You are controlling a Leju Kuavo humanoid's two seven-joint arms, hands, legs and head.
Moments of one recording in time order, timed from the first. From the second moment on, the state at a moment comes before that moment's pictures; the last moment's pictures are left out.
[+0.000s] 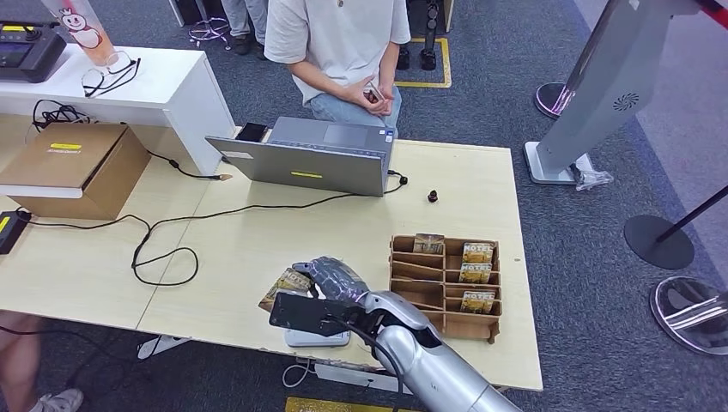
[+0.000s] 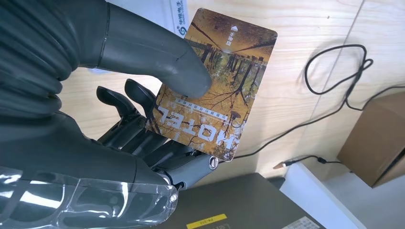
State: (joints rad) left arm 0.00 -0.10 0.83 -0.46 -1.09 -0.49 -0.08; right arm -0.50 0.19 0.77 -1.05 0.45 0.14 -0.06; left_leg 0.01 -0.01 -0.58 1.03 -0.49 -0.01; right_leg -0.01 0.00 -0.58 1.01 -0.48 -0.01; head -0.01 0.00
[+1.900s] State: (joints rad) left arm 0.01 -0.10 0.83 -0.46 -1.13 -0.48 -0.09; right arm -0.55 0.15 0.60 -1.16 0.58 -0.16 -0.11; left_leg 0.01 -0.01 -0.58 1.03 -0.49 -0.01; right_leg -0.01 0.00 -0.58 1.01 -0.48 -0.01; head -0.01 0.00
